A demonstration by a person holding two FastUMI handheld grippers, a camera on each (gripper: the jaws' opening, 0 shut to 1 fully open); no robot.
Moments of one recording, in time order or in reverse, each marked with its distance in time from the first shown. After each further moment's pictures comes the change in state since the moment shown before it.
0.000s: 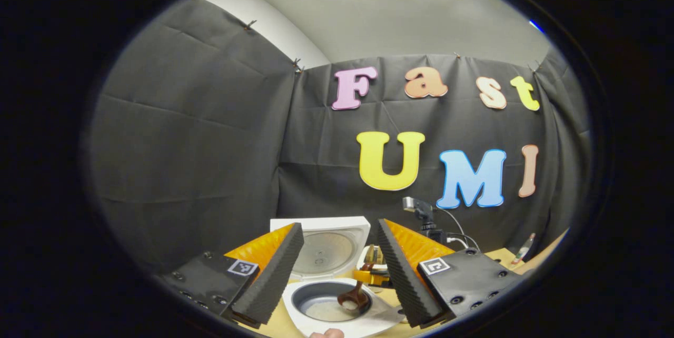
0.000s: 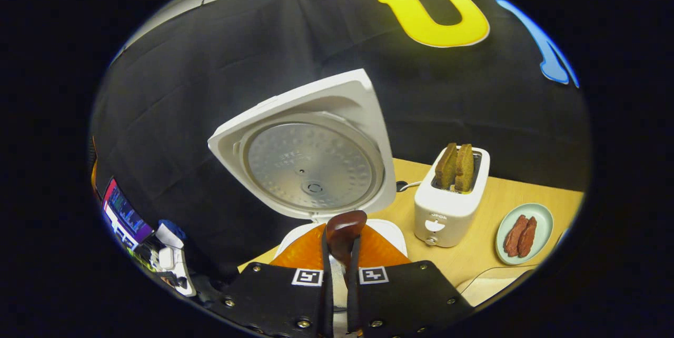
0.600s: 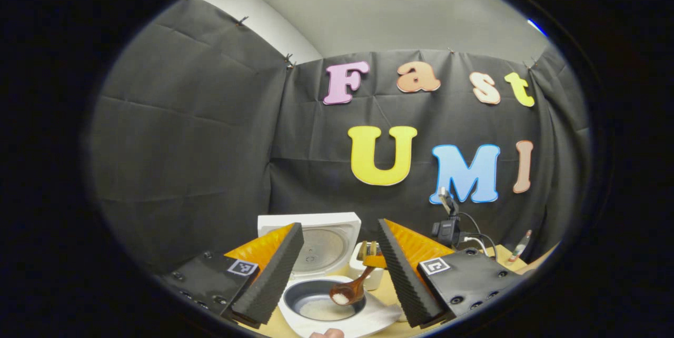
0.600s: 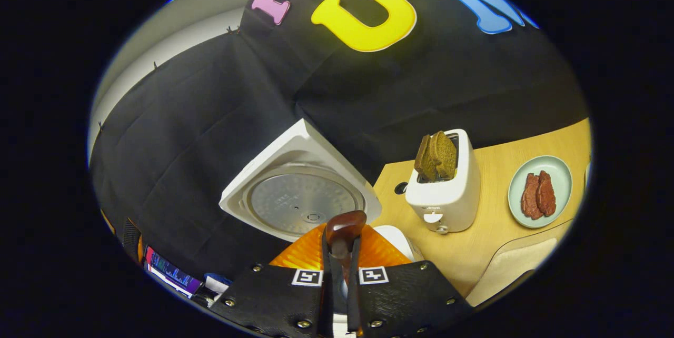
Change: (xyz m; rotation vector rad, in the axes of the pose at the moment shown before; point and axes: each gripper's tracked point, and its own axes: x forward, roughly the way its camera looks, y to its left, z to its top) left arm 0.009 -0.018 -0.008 0.010 0.028 -0.043; right arm -0.030 -0.031 0.026 0.382 -0.131 0.022
